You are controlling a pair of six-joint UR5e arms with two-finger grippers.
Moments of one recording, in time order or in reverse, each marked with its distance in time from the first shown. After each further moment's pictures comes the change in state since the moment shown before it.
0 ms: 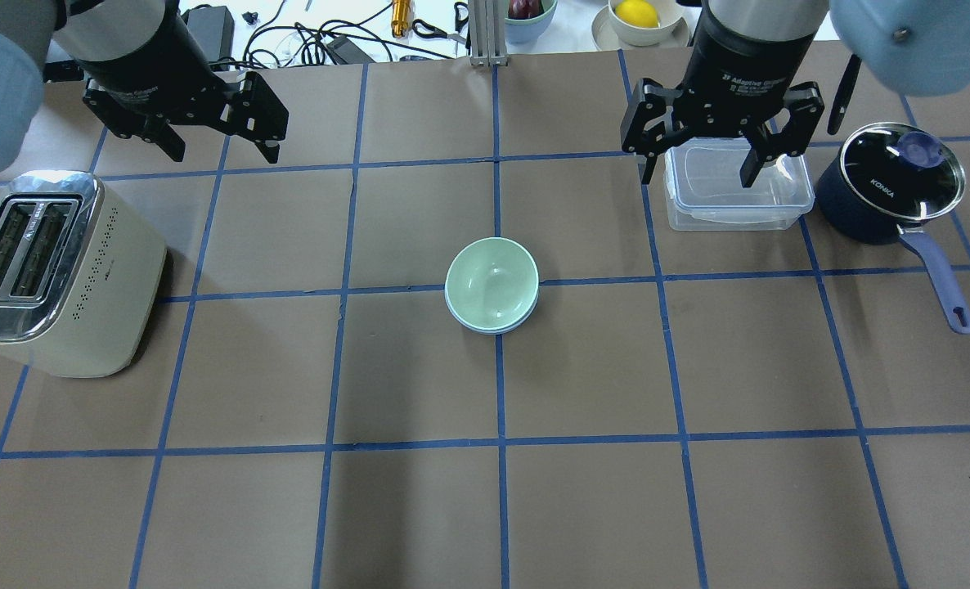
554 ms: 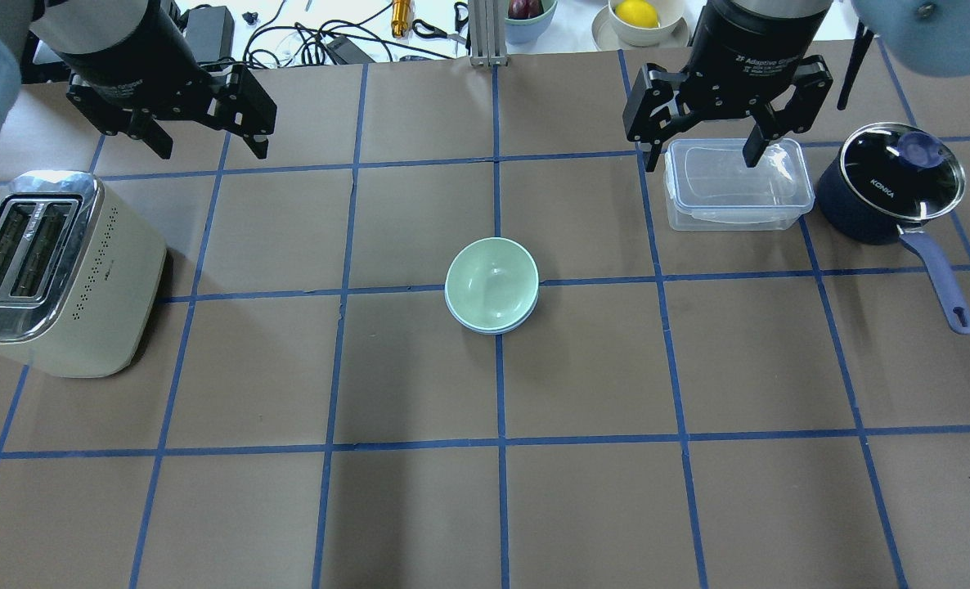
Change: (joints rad) left arm 0.022 0.005 0.015 -0.023 -0.002 -0.004; right arm -0.005 -0.005 -0.015 -0.002 -0.001 -0.106
